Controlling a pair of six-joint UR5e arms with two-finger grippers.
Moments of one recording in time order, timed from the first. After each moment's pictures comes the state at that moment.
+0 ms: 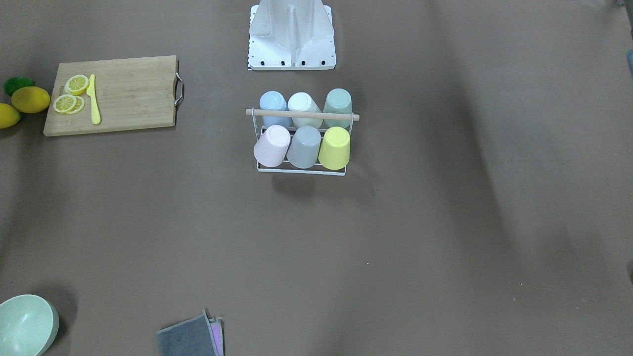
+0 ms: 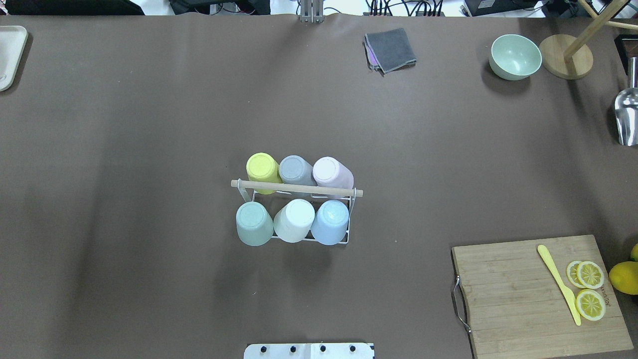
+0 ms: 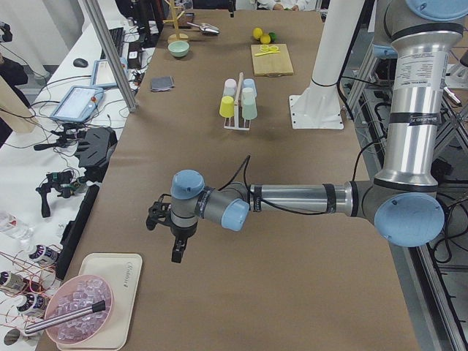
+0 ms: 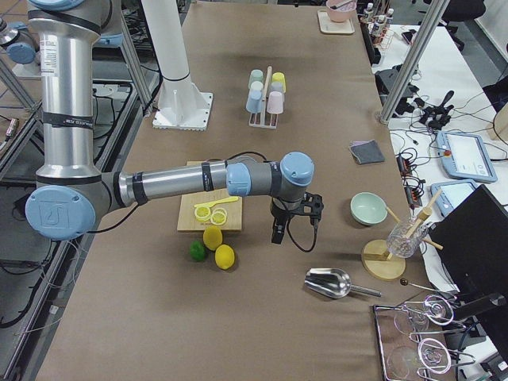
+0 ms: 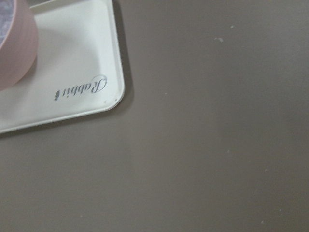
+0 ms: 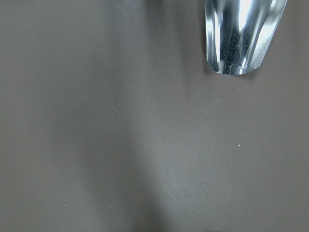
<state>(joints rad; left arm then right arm) -1.50 -1.60 -1.49 -1.83 -2.15 -0.13 1.40 -1.61 1.78 -1.68 2.36 0.28</state>
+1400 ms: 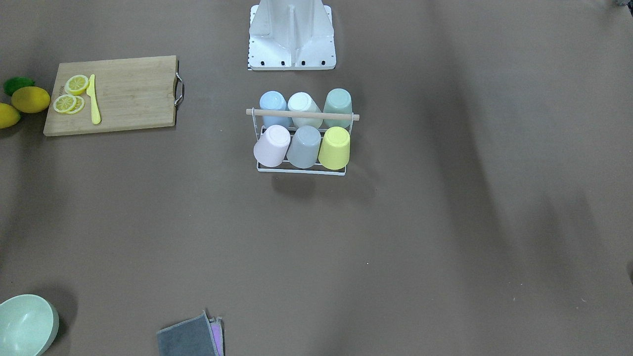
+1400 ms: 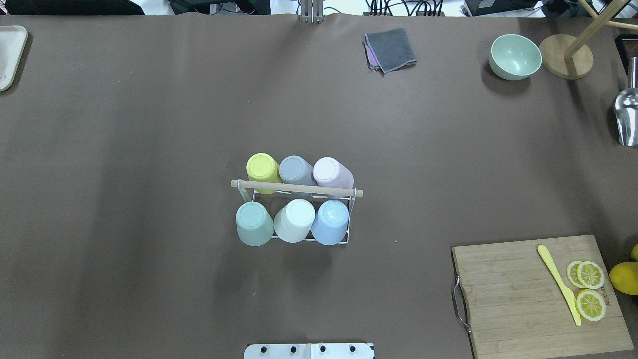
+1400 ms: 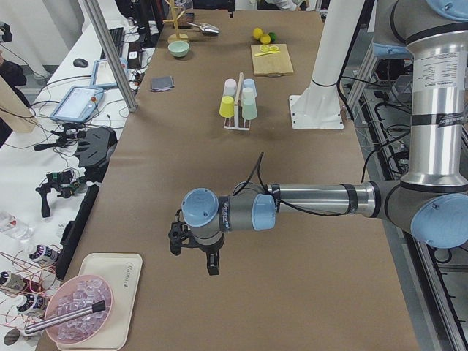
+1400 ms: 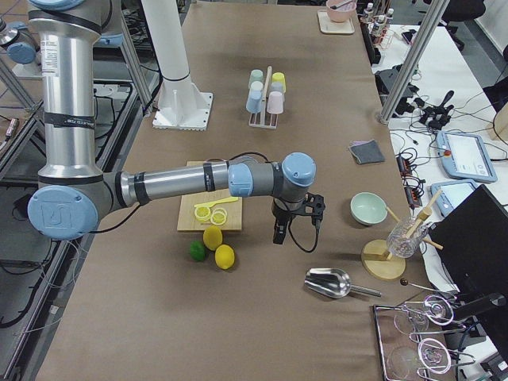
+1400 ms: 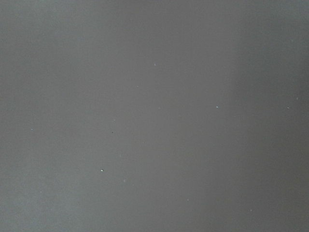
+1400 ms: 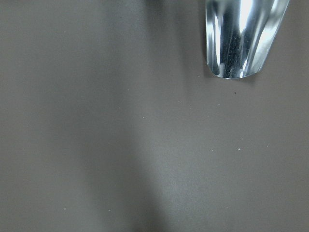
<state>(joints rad) -1.60 -1.50 -1.62 -1.52 -2.38 -0.04 1.40 -1.60 1.77 -1.67 2.36 0.28</state>
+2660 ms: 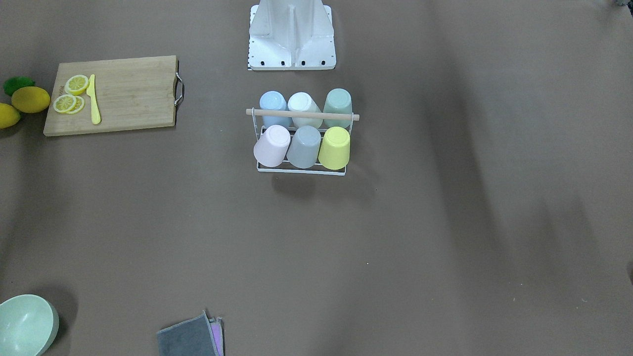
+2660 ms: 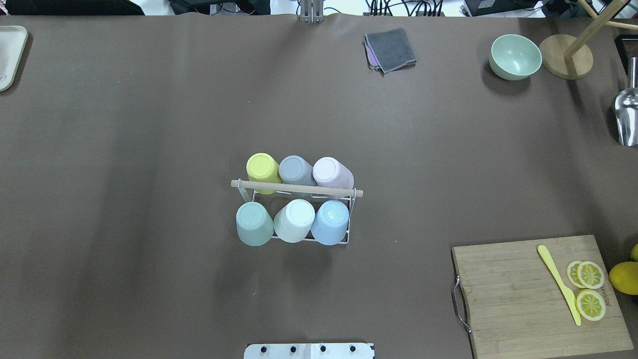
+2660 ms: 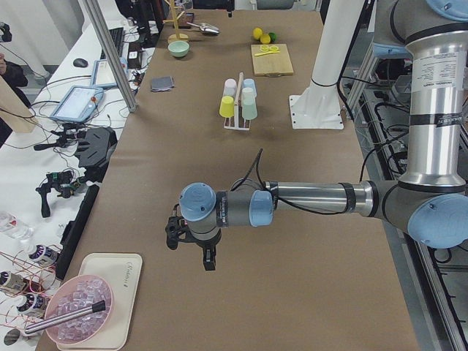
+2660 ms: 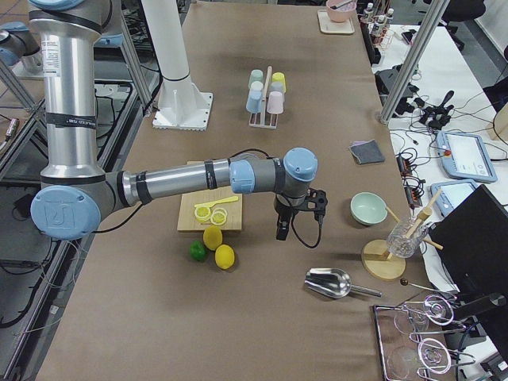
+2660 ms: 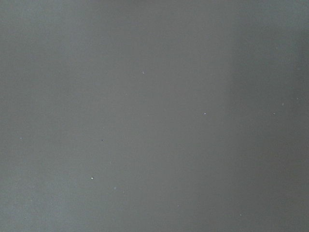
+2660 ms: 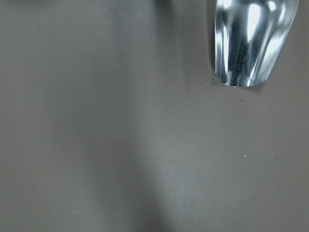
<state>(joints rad) -1.60 -1.51 -1.64 -1.53 -2.39 -0.04 1.40 -1.59 1.78 -1.67 2.36 0.28</state>
